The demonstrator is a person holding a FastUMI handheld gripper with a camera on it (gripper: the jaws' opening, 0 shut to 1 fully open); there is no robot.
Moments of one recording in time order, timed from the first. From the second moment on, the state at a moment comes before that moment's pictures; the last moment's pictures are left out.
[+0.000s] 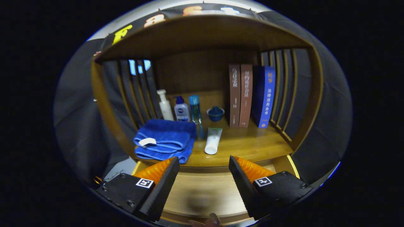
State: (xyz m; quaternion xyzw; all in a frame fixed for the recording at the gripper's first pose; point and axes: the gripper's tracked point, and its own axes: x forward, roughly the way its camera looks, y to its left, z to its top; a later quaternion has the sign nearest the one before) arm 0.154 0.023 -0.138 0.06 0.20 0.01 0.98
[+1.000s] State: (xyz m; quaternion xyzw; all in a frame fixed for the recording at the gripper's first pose) arm -0.025 0.021 -0.296 0.05 0.13 -0.02 0.99
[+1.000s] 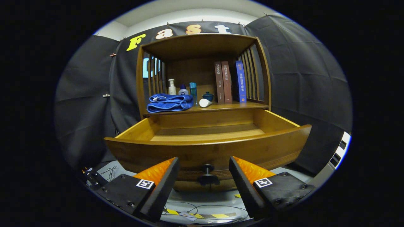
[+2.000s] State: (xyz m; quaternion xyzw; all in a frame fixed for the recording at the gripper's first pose) arm 0.062 0.023 -0.273 0.02 0.07 -0.03 1.00
